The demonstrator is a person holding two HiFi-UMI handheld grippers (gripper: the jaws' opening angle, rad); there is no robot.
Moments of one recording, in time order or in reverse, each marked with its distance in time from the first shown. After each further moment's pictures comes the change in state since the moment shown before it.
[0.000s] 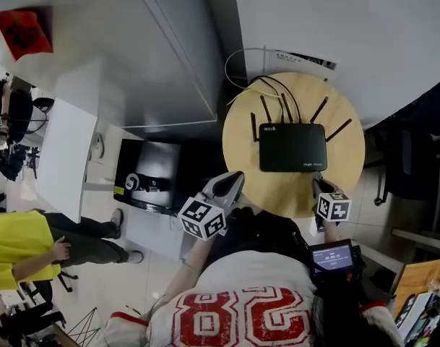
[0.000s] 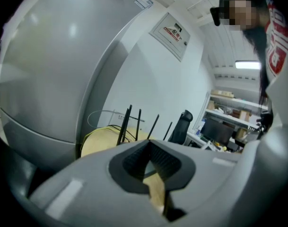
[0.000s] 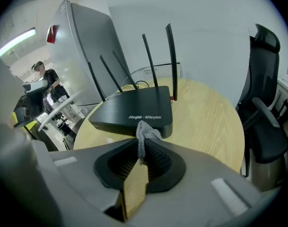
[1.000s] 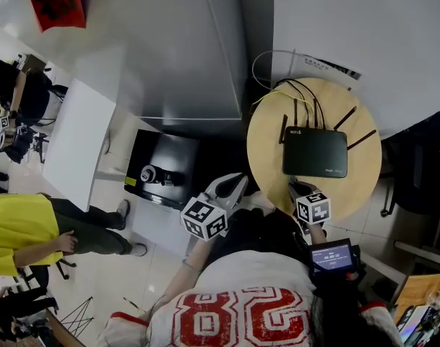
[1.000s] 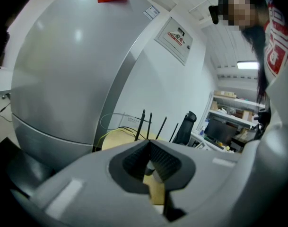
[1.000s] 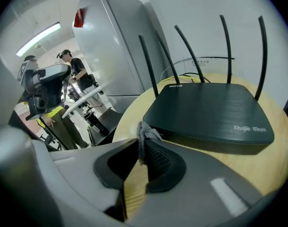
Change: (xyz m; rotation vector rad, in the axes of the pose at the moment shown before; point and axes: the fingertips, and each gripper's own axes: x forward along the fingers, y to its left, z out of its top) left arm -0.050 0.039 0.008 -0.001 -0.012 0.047; right arm 0.057 0.162 0.001 -0.190 0.081 0.276
